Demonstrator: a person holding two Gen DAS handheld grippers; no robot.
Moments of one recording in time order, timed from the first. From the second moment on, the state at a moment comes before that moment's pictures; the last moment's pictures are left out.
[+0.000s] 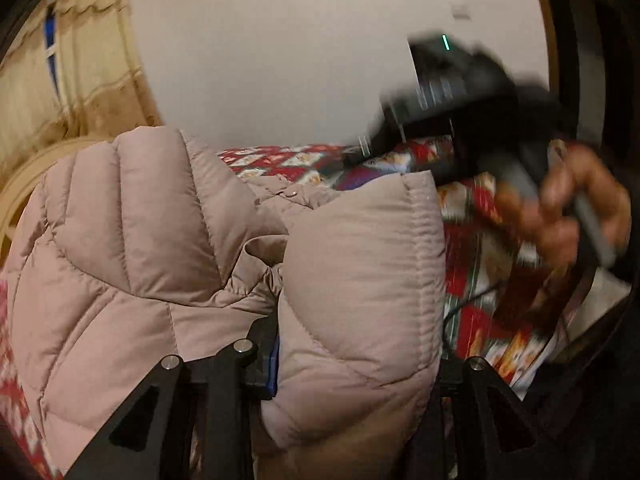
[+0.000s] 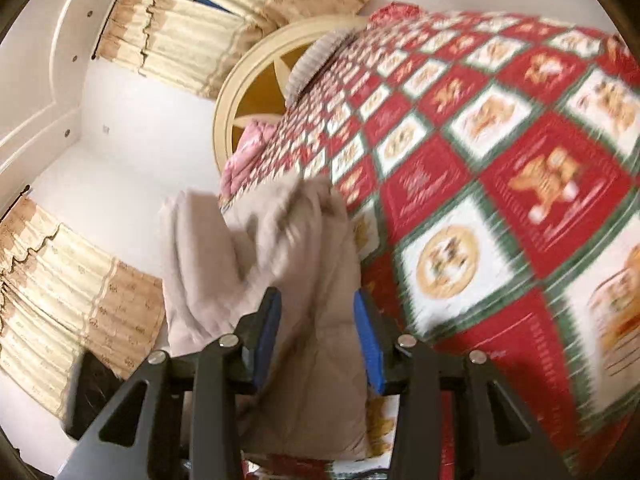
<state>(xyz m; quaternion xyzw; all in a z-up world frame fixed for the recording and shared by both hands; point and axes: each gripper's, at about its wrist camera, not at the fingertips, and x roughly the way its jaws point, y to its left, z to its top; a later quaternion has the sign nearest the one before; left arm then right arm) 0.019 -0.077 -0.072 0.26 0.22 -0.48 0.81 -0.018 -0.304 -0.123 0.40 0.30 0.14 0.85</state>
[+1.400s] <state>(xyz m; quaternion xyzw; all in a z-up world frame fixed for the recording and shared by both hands) 0.034 -0.079 -0.093 0.29 0.24 -0.56 0.74 0.029 -0.291 -0.057 0.29 0.30 0.28 0.86</state>
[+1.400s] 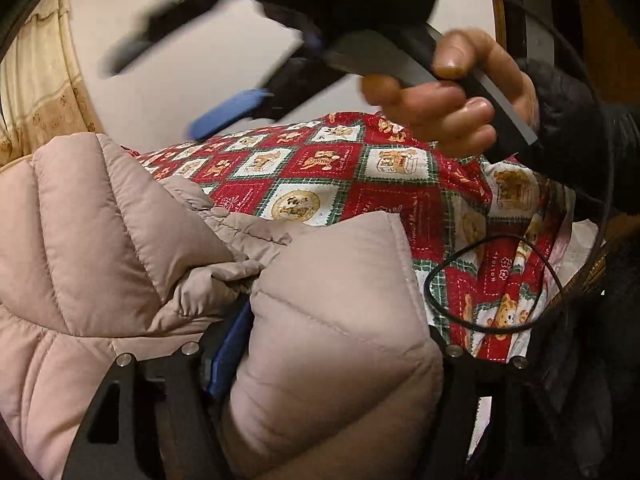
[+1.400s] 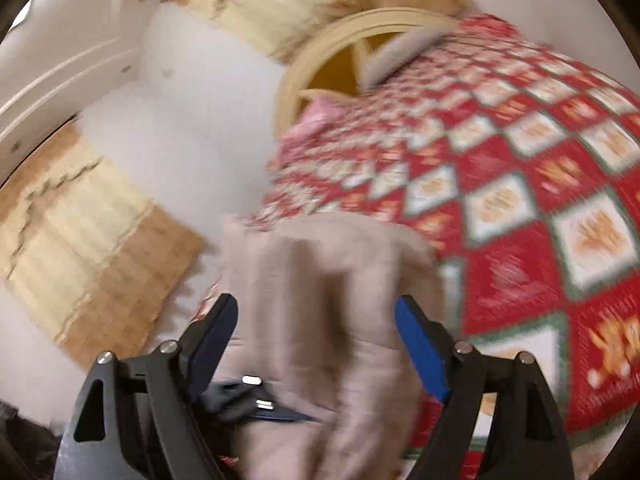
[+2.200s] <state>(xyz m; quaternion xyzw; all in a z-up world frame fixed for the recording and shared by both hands) 0.098 0.046 0.031 0.04 0.22 -0.45 0.86 0.017 -0.249 -0.121 0.19 0.32 0.15 0.92</state>
